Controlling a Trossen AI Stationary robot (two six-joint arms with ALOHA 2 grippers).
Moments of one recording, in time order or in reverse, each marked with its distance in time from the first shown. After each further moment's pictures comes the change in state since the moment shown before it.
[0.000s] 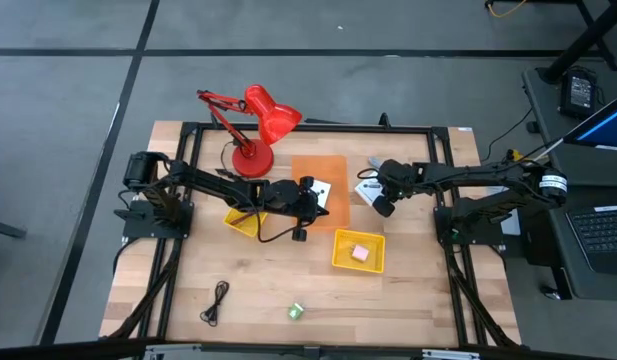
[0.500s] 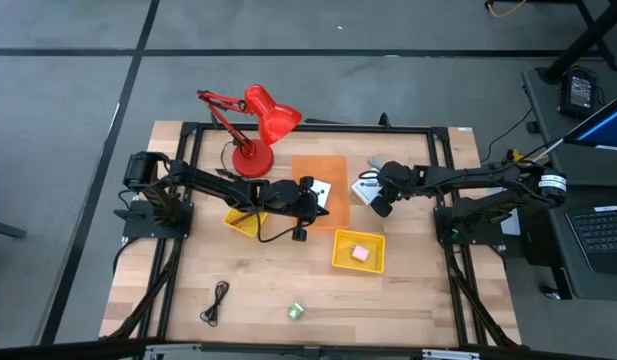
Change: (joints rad) left arm 0.000 0.000 0.000 0.003 0.000 0.000; right arm 0.000 0.031 -0.089 0.145 -0.019 0.030
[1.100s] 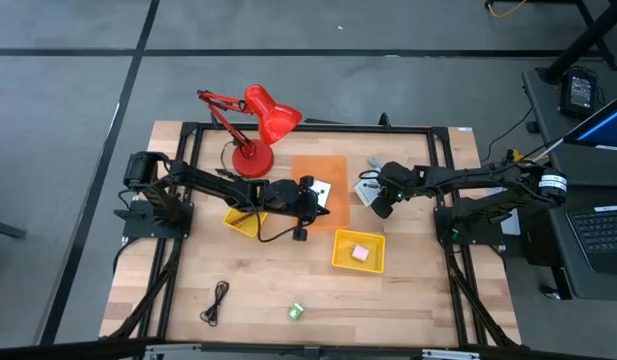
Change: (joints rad) left arm 0.003 0.000 0.000 0.013 -0.001 -0.004; right arm 0.001 0.003 -0.002 -0.013 -0.040 0.023
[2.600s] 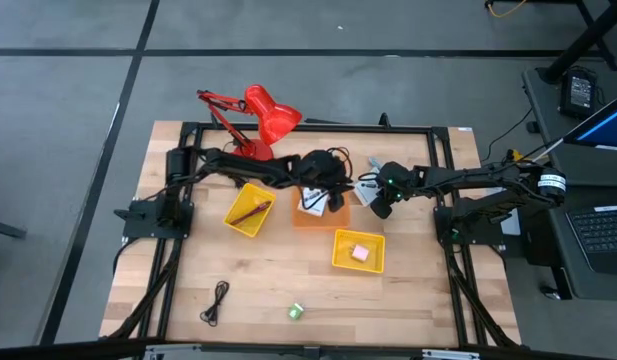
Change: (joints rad) left arm 0.187 0.299 0.405 -0.147 0.084 -0.358; right arm 0.000 0.004 -0.004 0.044 0.004 -0.049
